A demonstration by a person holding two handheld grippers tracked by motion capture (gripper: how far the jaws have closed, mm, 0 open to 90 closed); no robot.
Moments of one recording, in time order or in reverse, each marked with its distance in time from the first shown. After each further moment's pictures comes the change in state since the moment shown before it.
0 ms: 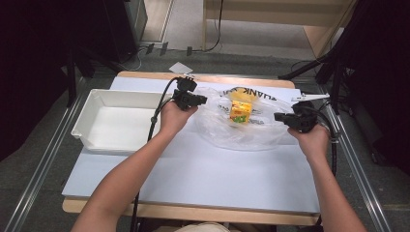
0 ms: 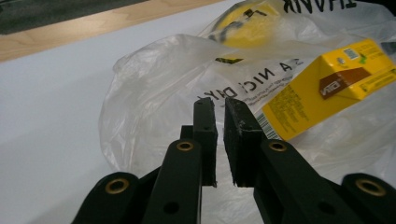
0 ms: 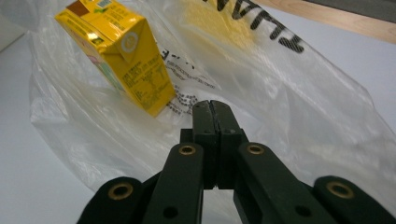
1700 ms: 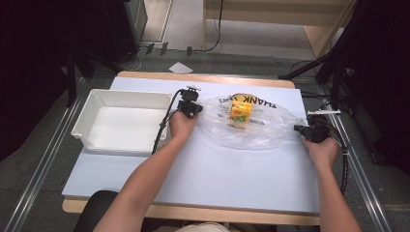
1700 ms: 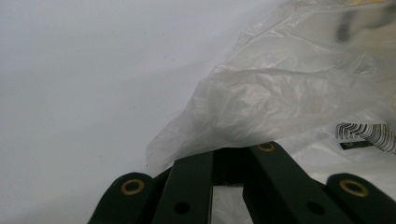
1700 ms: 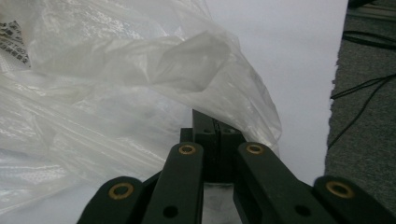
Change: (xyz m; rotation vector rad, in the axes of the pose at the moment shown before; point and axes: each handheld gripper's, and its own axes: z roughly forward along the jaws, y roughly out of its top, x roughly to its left) left arm 0.028 -0.037 0.080 0.066 0.192 -0.129; right arm -0.084 -0.073 0.027 0.074 -0.203 0.163
